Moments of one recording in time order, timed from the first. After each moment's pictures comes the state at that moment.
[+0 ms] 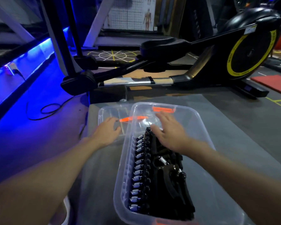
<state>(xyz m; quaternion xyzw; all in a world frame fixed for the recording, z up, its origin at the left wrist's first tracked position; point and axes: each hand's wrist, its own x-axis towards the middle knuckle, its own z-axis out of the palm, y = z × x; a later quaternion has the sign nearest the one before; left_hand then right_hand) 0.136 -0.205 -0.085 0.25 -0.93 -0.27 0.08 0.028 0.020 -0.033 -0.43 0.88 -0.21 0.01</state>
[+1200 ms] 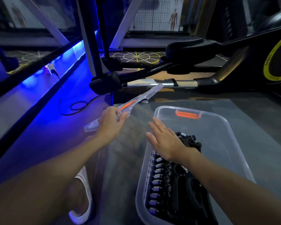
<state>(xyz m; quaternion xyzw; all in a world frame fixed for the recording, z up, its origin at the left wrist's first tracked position) 0.174 -0.232 -0.058 0.33 -0.85 -0.27 0.33 0.061 -0.042 -0.059 -0.51 0.84 -0.16 0.11</state>
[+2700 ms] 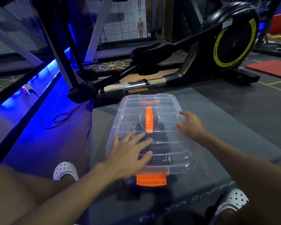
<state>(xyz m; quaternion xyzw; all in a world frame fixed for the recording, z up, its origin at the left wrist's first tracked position) 0.244 0.007 -0.026 0.09 -0.99 -0.06 0.01 0.035 0.167 -0.029 -0.21 0.89 -0.41 0.03</state>
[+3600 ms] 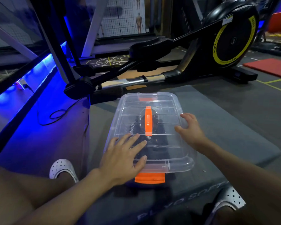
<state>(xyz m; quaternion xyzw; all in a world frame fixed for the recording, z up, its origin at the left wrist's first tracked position) 0.255 -0.007 -0.054 0.06 -0.99 -0.01 0.12 0.052 0.172 -0.049 -0.22 0.86 -0.46 0.04</state>
